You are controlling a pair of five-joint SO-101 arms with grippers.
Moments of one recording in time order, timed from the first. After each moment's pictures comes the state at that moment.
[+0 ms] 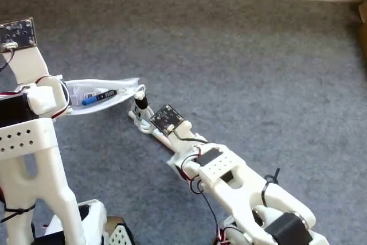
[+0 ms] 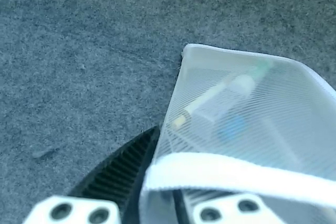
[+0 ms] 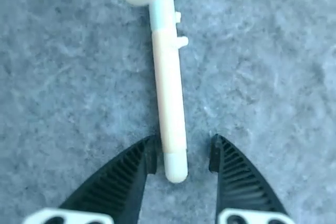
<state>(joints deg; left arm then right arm) -24.8 -30.5 17.4 82.0 6.6 -37.8 -22.1 67.2 26.2 13.7</state>
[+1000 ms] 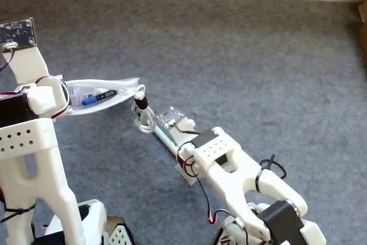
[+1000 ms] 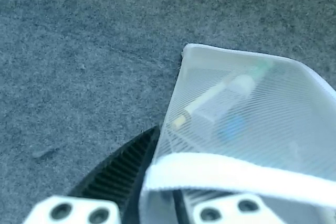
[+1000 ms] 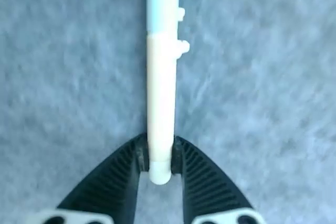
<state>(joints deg) -24.8 -30.5 17.4 82.0 6.6 -37.7 -14.2 56.1 56.0 13.4</state>
